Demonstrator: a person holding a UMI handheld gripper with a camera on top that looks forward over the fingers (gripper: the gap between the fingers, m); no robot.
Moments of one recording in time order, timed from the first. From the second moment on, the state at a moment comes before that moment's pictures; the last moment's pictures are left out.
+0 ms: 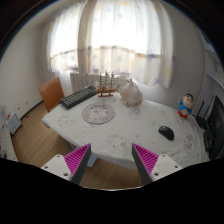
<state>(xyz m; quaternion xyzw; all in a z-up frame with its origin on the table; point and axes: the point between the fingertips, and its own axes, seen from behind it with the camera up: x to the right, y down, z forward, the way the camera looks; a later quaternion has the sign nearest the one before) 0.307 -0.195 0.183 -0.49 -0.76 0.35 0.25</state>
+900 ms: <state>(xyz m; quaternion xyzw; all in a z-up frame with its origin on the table) 0.213 0.054 0.124 -0.61 -0.64 0.29 0.36</state>
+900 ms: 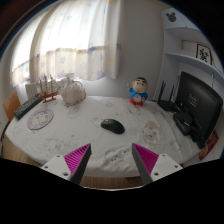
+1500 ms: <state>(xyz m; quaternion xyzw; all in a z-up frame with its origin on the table) 0.057 0.088 0.016 -0.60 -0.63 0.32 0.37</state>
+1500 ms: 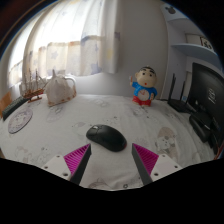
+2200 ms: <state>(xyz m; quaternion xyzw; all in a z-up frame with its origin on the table) -0.078 0.119 -0.015 -0.63 -0.63 0.31 0.32</state>
